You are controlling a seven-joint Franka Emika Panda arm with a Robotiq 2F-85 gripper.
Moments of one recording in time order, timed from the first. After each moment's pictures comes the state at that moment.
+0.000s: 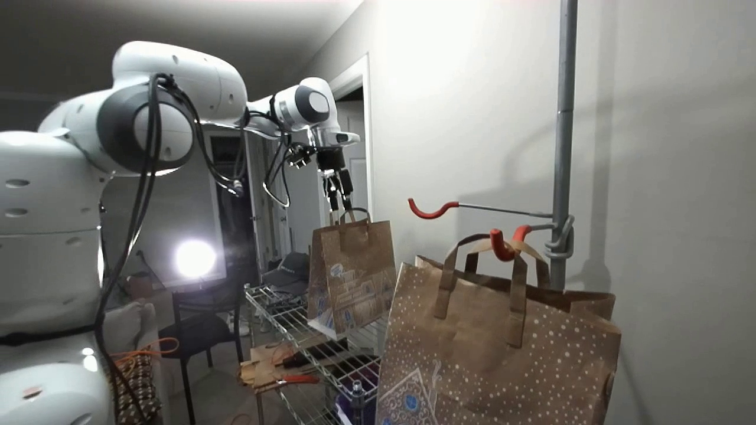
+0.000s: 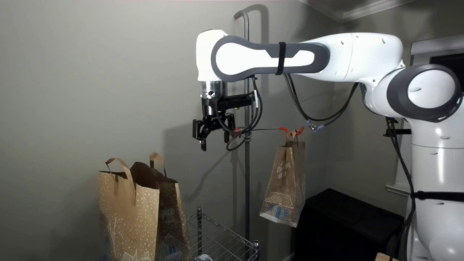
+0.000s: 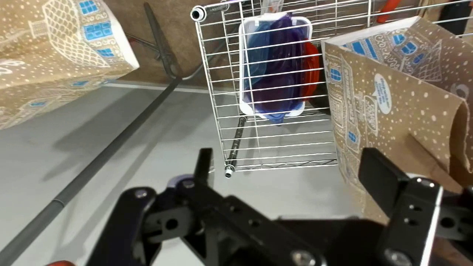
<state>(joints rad) 0.21 0.13 0.31 -1.42 -0.21 1.57 0.63</state>
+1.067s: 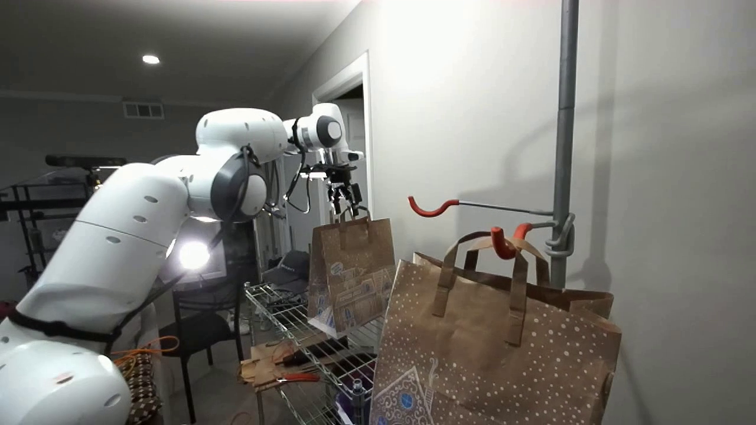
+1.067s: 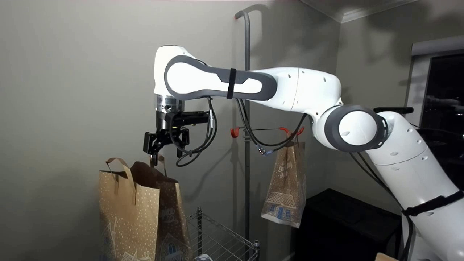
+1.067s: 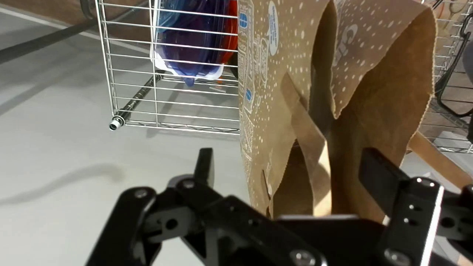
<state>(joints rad) 0.42 0.58 0.24 -0.89 -0.22 1.59 0.48</state>
